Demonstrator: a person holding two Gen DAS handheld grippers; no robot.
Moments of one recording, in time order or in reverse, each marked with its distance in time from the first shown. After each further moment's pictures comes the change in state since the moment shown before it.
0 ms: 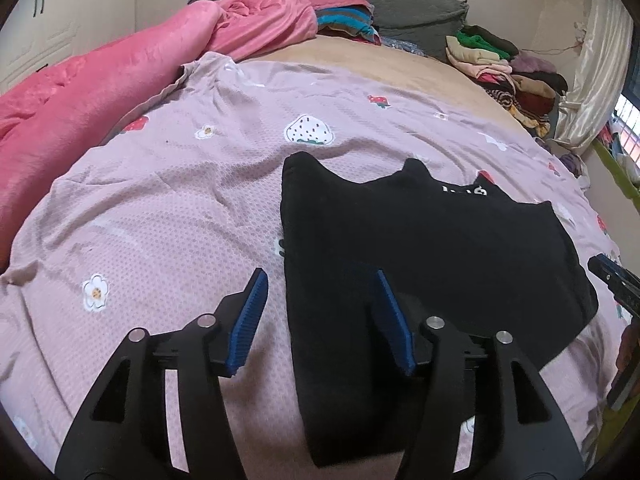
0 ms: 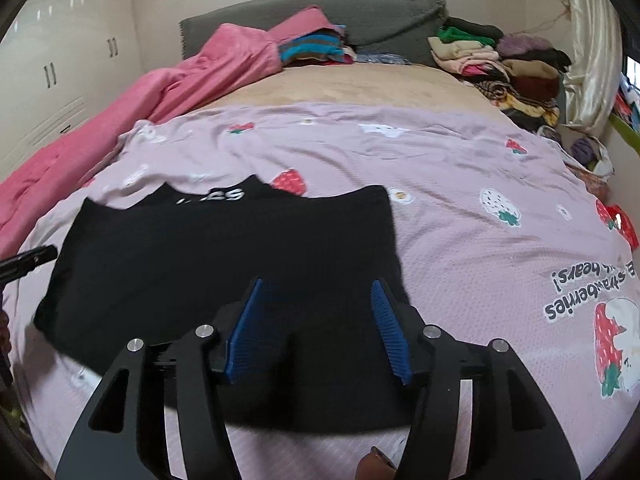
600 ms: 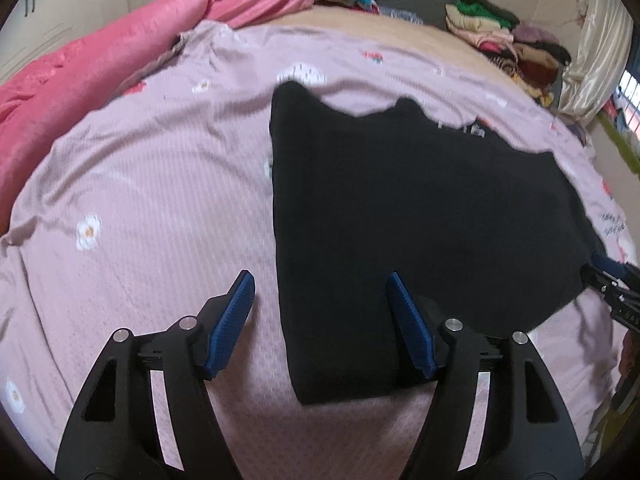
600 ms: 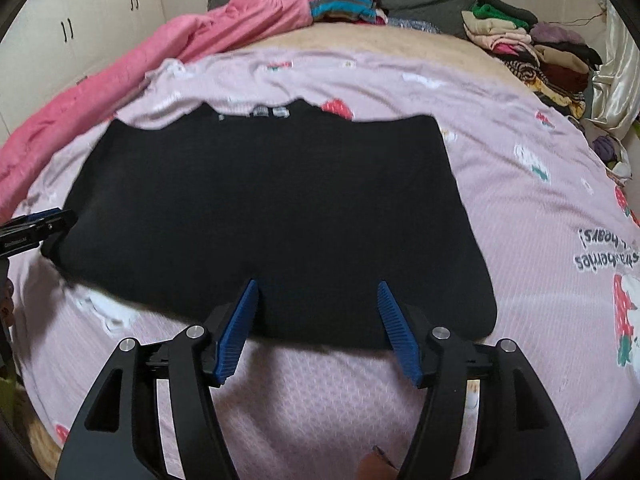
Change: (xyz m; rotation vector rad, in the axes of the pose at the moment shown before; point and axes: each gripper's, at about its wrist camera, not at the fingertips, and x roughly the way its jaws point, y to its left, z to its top) left arm 0.008 -0.010 -0.043 0.027 0.117 0.024; right arm 0.008 0.035 -0.046 -0.079 0.168 0.036
